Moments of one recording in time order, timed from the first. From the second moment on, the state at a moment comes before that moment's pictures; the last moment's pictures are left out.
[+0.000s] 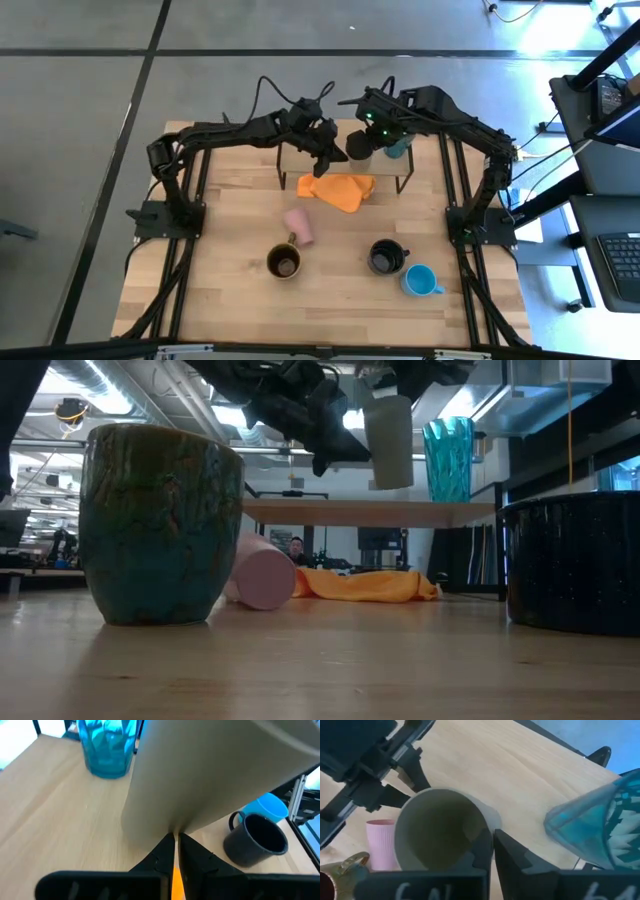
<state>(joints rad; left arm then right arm) 0.44 1.79 1.42 -0.17 0.50 0.00 -0.27 1.79 2.19 -1.57 0.22 0.75</state>
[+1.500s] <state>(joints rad) 0.45 1.79 1.42 -0.18 0.50 0.01 -0.13 1.78 2.36 -1.57 0.26 0.70</state>
